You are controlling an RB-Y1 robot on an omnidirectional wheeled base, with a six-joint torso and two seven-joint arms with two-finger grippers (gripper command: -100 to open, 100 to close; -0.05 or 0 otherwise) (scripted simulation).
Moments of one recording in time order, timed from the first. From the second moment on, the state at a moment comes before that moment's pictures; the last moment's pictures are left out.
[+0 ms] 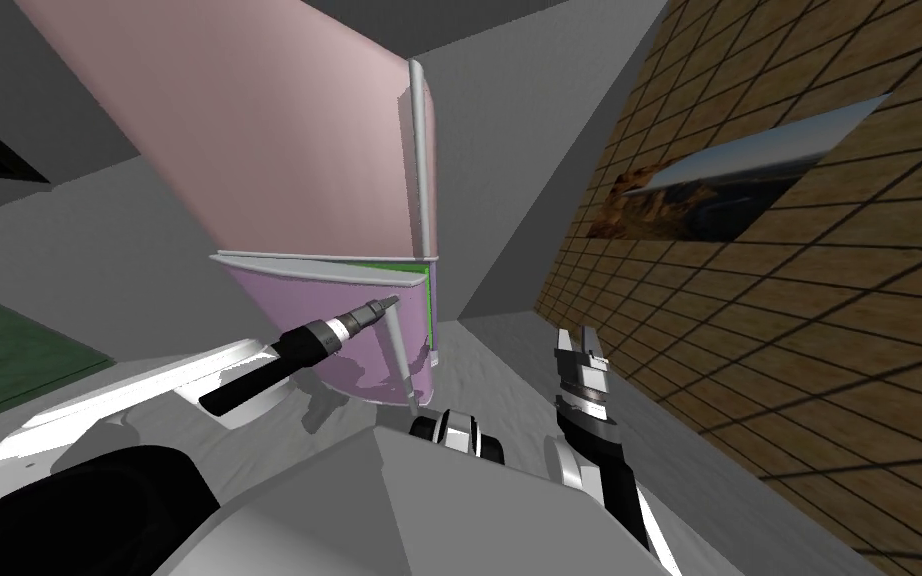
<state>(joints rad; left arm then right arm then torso) 0.80 1.09 0.43 -2.55 -0.11 0.23 0.46 0.50 0.01 0.05 -2.26 0.01 -0.52 0.07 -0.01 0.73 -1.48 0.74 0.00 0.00</state>
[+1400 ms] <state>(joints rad) 0.86 1.11 0.47 -2.56 -0.31 0.16 0.68 0.50 0.01 0.04 -2.26 0.01 -0.52 0.07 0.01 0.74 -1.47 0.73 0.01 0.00</state>
